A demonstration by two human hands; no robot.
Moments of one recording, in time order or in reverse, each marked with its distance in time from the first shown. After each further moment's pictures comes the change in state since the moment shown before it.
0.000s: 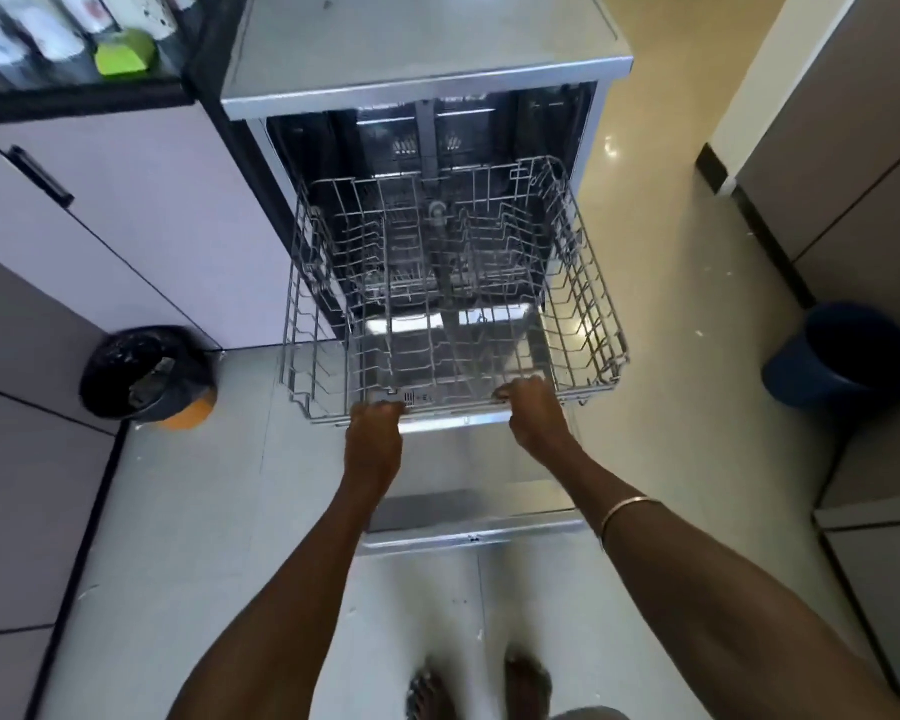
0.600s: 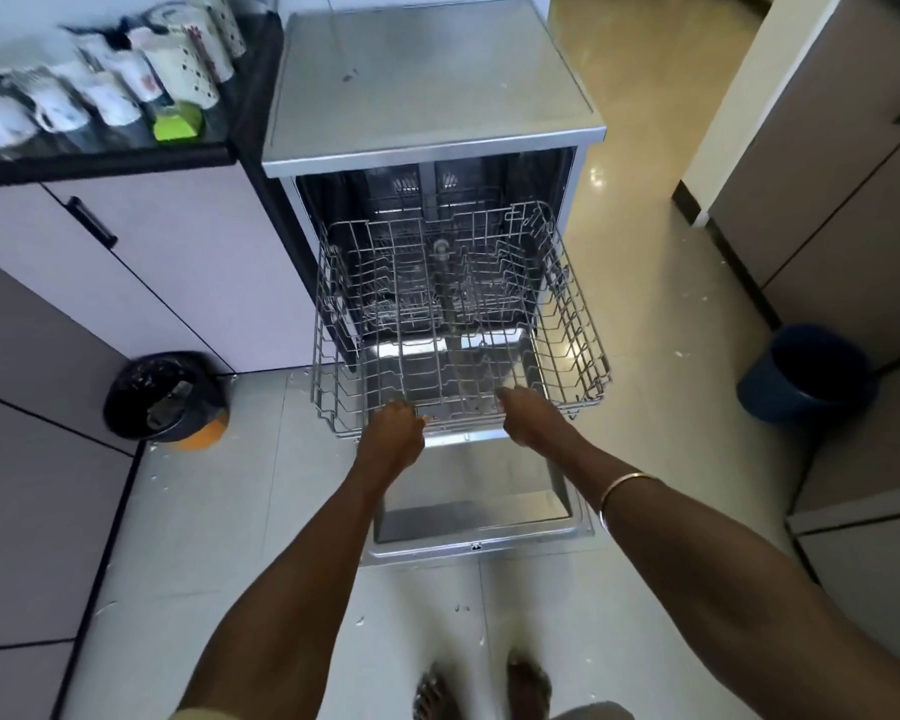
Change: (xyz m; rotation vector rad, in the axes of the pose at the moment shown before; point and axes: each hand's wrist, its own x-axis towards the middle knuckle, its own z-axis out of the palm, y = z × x) left_hand 0.011 0.033 -0.071 -0.015 -0.338 0.039; right_hand -0.010 -0.040 -0.062 -0.078 -0.258 0.027
